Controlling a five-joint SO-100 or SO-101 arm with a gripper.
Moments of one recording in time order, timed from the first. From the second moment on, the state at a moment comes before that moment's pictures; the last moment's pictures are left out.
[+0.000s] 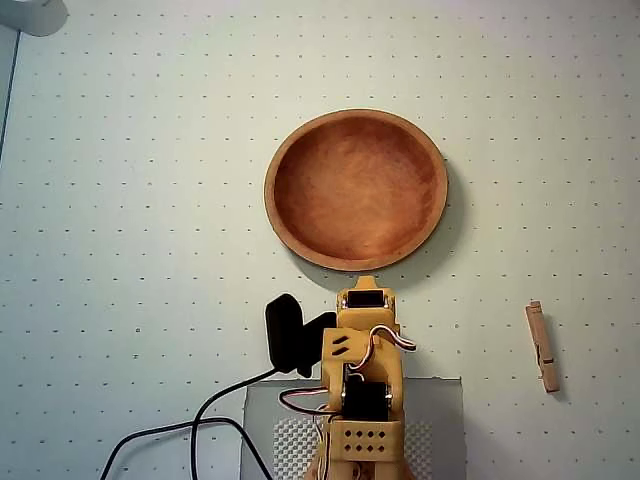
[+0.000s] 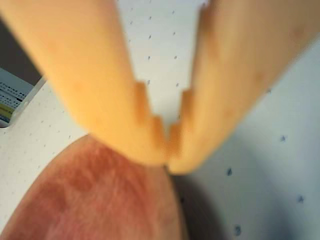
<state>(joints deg) 1.3 196.5 180.3 56.2 -0.9</state>
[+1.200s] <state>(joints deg) 5.6 173.8 131.4 67.3 -39.2</state>
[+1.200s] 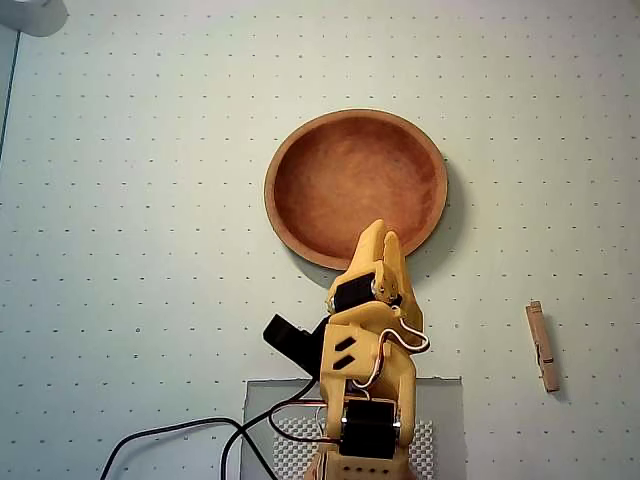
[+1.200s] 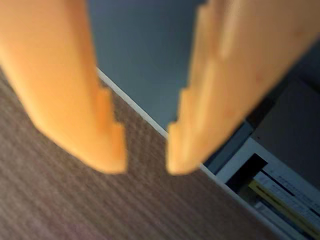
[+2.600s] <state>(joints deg) 60.6 128.1 109.7 96.3 -94.9</state>
